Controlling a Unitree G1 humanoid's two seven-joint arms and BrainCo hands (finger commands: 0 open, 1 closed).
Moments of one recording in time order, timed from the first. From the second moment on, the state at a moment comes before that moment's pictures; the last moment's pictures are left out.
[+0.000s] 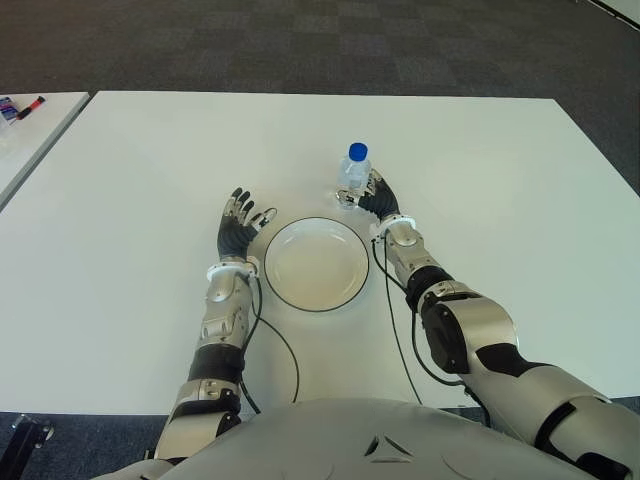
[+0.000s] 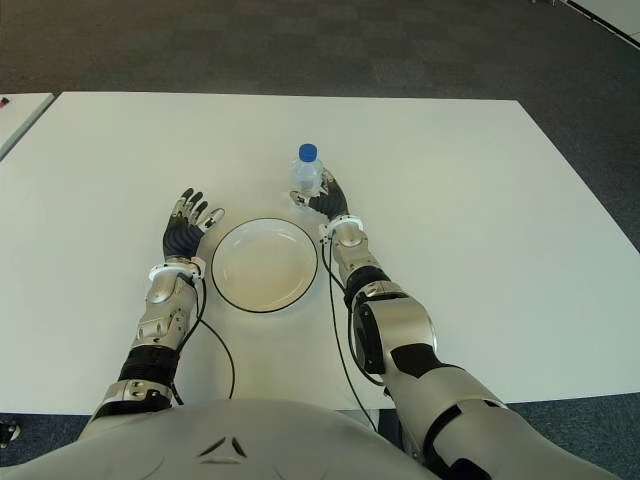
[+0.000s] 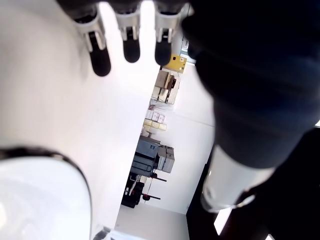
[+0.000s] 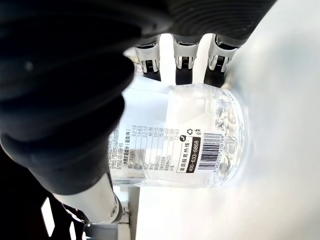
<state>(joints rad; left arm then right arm) -0.08 -0.07 0.14 0.43 -0.23 -0.19 0.01 -0.71 0.01 -0.06 1.29 -0.11 -0.39 -0.01</state>
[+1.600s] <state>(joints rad) -0.07 -0.07 0.14 0.43 -0.23 -0.20 0.01 -0.67 0.03 -0.04 1.27 -0.12 -0.45 -0.05</state>
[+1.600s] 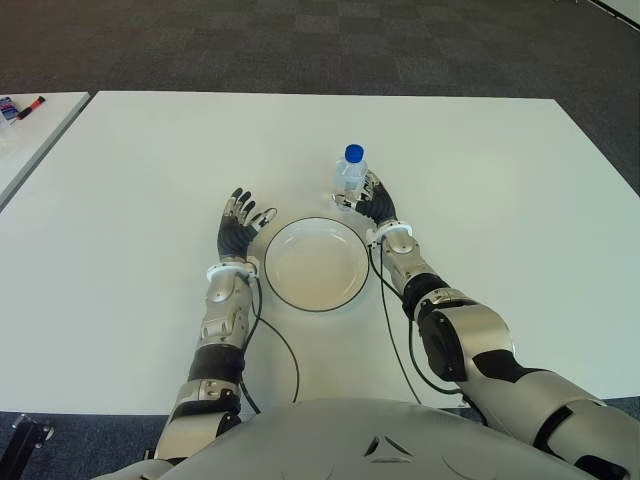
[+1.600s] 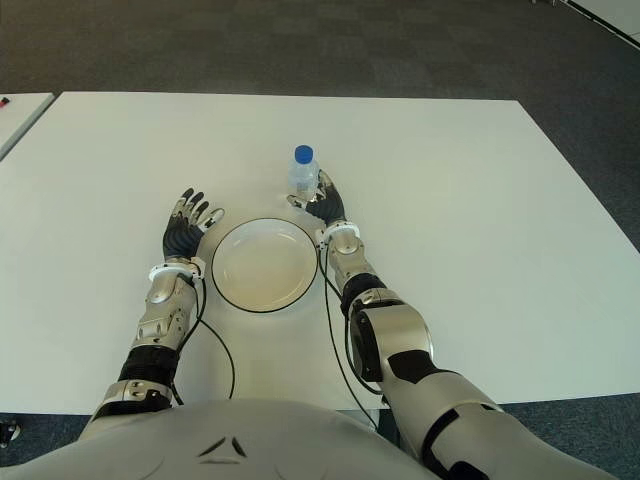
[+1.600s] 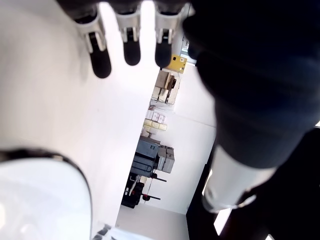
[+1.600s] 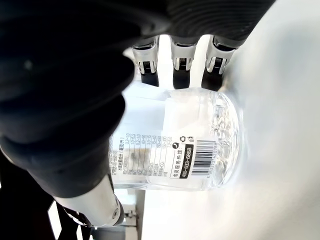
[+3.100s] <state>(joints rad) -0.07 -0.07 0.14 0.44 -0.24 -0.20 0.01 -0.64 0.04 -0.03 1.26 -0.12 -0.48 -0.07</state>
